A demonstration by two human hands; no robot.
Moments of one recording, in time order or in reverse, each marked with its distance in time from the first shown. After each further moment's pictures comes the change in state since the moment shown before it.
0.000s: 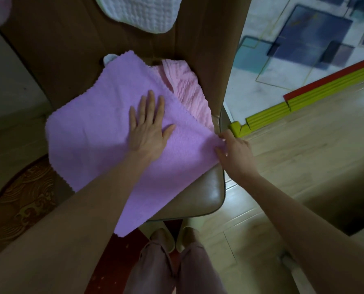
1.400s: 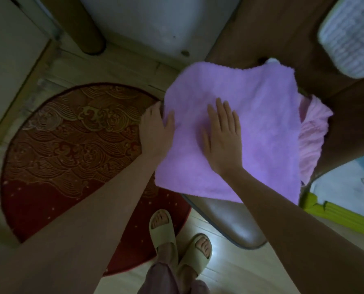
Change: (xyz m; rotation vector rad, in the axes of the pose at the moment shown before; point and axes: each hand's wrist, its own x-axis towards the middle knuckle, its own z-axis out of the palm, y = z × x) left_hand -0.164 -0.086 0.022 -0.780 0.598 -1.003; right_hand 0.004 -0.170 0.105 -0.097 -0.032 -0.979
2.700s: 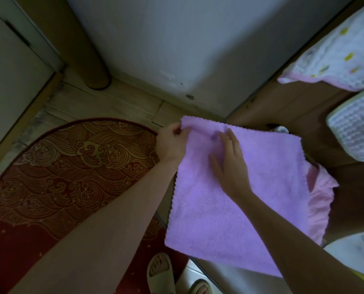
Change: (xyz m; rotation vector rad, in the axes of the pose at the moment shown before) left_hand 0.141 0.034 -0.018 -0.555 -0.073 -0.331; right_hand 0.119 -0.009 0.004 0.269 -0.137 0.206
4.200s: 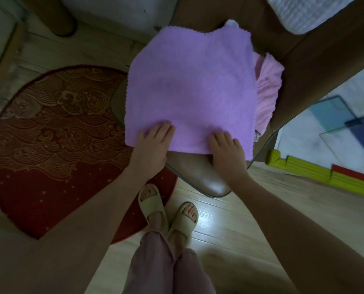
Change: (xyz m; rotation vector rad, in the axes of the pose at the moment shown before) left_hand -0.232 -0.124 -0.003 1.364 -0.348 0.851; right_hand -0.234 0.101 -0.041 -0.659 -0.069 -0.207
